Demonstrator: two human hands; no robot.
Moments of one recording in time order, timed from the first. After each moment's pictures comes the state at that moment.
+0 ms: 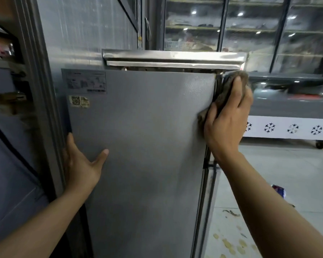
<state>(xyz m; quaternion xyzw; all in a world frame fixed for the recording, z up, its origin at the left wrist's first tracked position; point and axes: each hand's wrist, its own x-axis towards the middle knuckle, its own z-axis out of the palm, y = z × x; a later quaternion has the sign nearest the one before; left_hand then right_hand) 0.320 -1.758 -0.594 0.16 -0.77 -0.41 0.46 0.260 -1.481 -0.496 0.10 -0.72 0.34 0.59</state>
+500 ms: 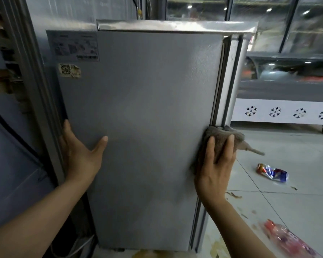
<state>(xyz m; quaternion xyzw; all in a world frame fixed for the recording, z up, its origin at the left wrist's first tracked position) 0.319 -1.755 -0.625 0.17 -0.77 -0.41 0.46 0.263 -1.480 -0.677 0.14 -0.78 0.21 0.58</state>
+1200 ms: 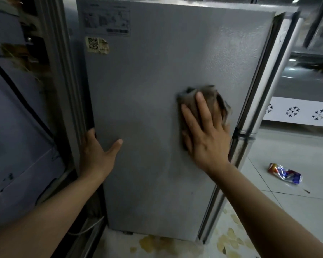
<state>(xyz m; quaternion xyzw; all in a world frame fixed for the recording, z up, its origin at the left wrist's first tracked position) 0.320 -1.783 -0.677 0.19 -0.79 -0.44 0.38 0.253 -1.528 -0.623 0.30 -0.76 0.05 0.57</state>
